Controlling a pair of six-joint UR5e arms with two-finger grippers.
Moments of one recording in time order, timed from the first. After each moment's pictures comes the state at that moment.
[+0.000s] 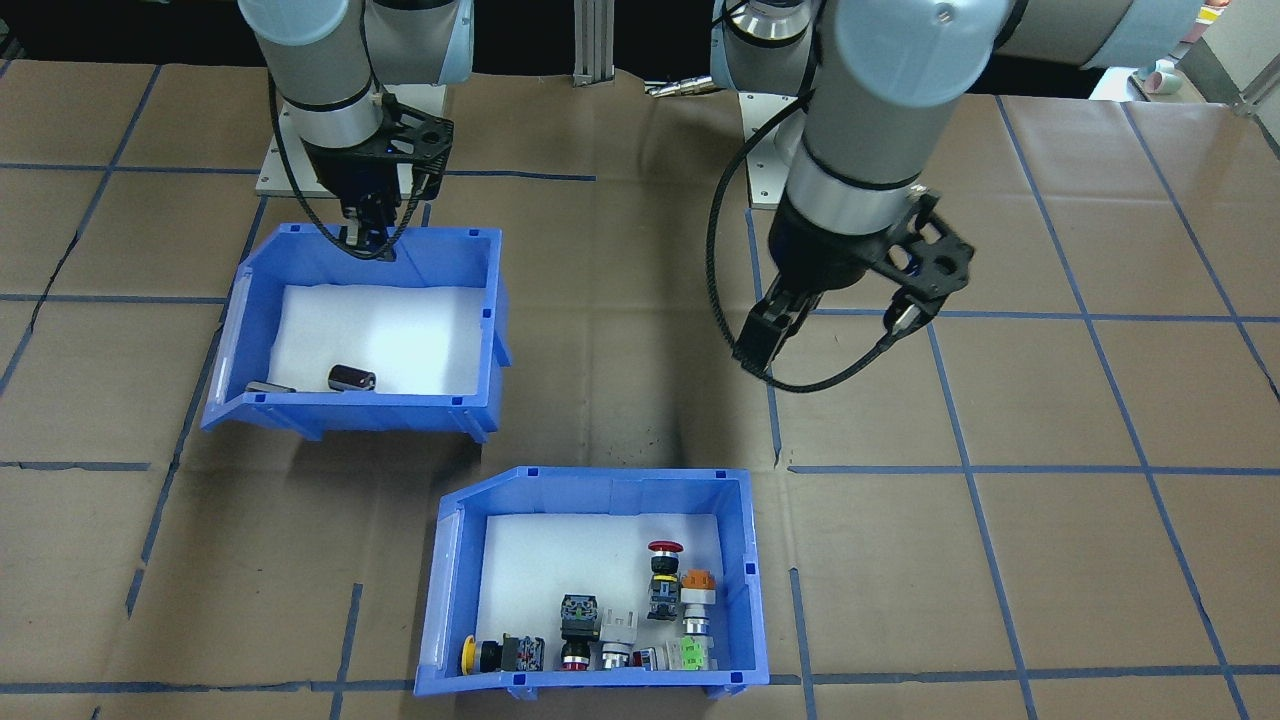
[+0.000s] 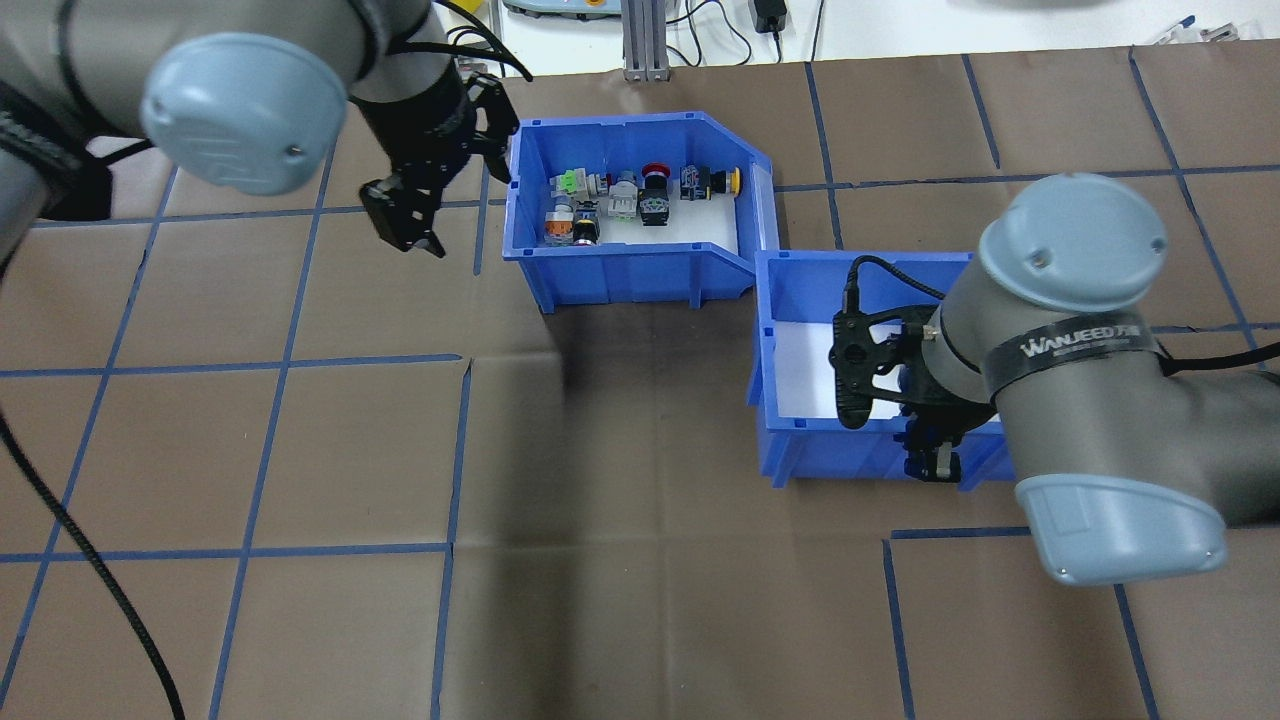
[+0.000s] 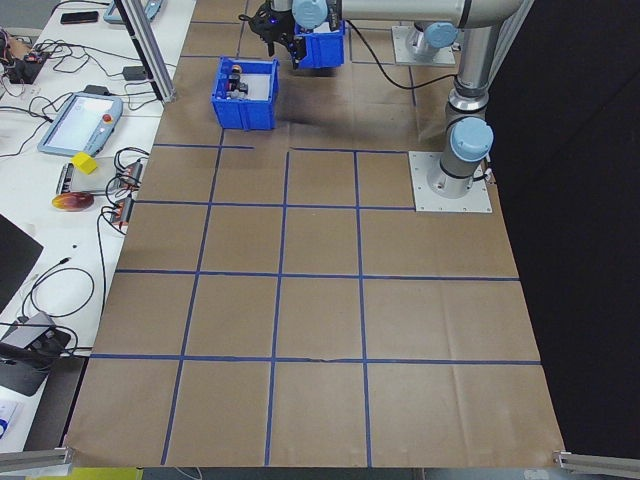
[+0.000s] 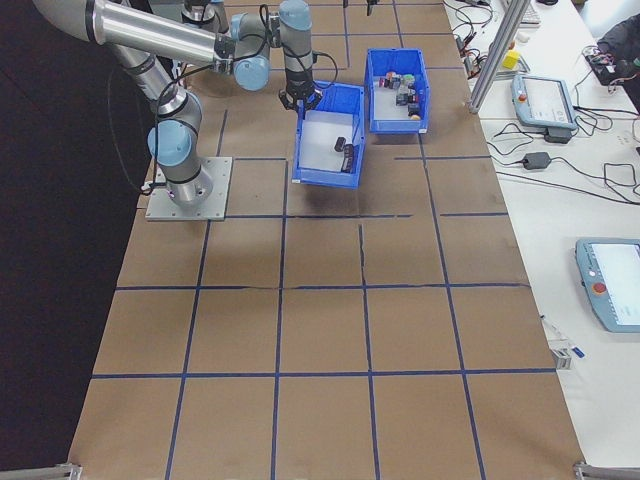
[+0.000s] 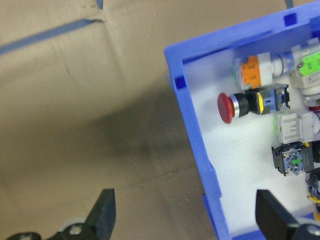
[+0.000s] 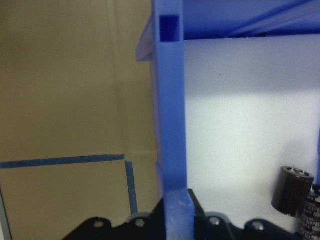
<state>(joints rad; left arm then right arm) -1.67 -1.71 -1.47 -1.53 1.56 -0.93 1.68 -1.80 2.15 -1.94 -1.59 -1.39</state>
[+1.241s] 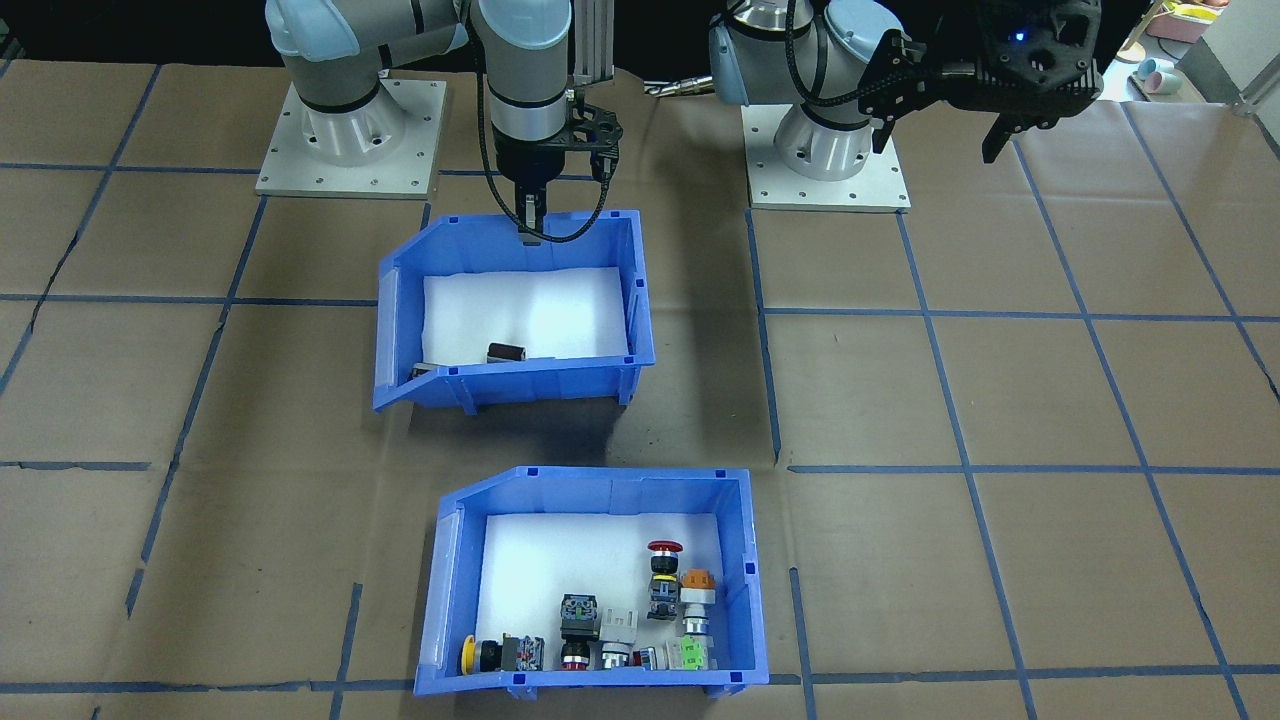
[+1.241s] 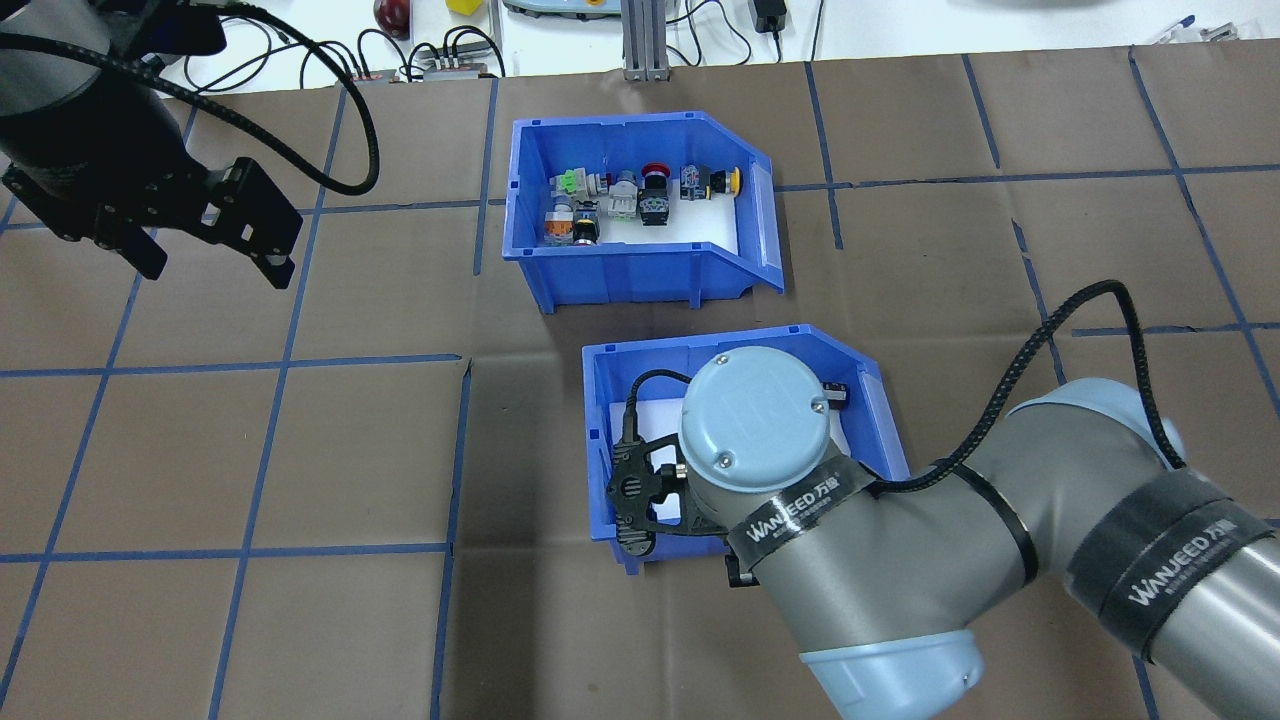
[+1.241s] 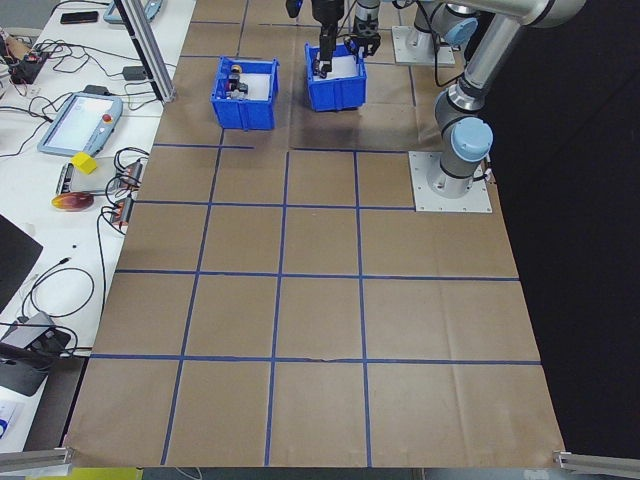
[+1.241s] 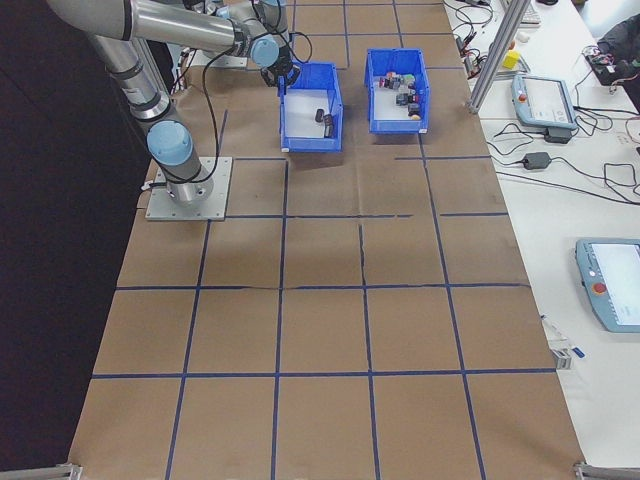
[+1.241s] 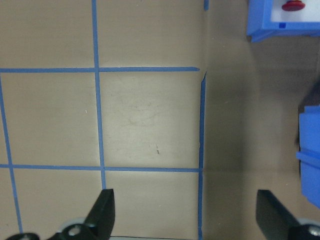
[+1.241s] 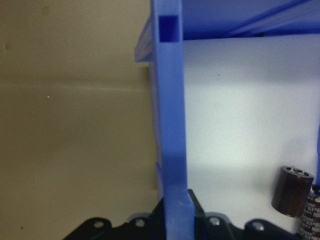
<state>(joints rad) -1.50 -1.45 -1.49 -1.85 1.64 0.20 2.08 -1.64 2.15 -2.08 -1.63 -1.11</state>
